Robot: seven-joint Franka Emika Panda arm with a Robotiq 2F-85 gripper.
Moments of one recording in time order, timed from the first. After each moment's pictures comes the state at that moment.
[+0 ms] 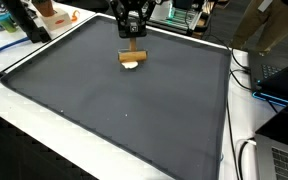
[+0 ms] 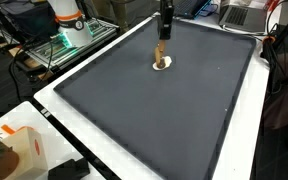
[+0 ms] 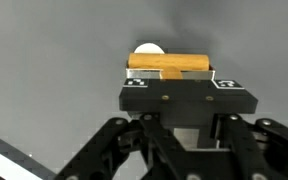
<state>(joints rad) 0.09 0.04 0.10 -2.25 -0.13 2.30 -0.42</state>
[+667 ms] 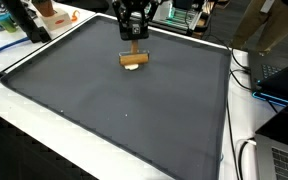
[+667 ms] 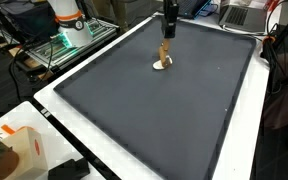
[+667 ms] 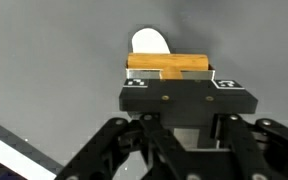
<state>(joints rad) 0.09 0.05 0.11 -2.23 -0.12 2.33 -0.43</state>
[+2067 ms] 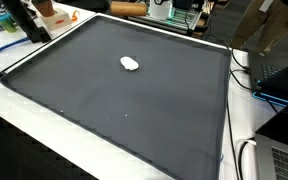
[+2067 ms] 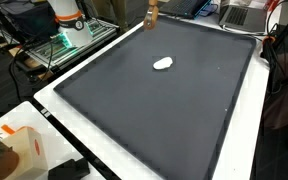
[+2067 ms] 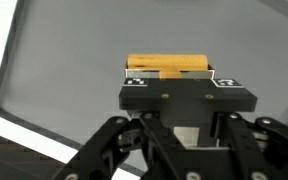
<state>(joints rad) 0.08 -0.19 0.08 -2.02 -0.07 1.80 -0.29</state>
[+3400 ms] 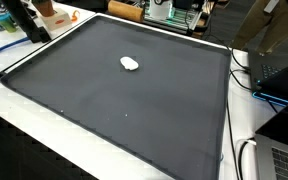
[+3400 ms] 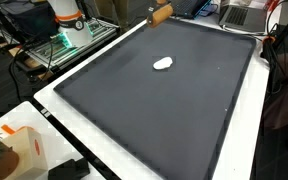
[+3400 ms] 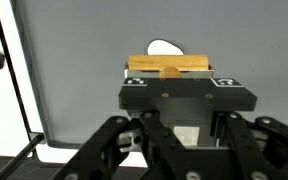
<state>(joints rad) 0.07 -0.17 0.08 -2.00 -0.09 1.87 0.18</state>
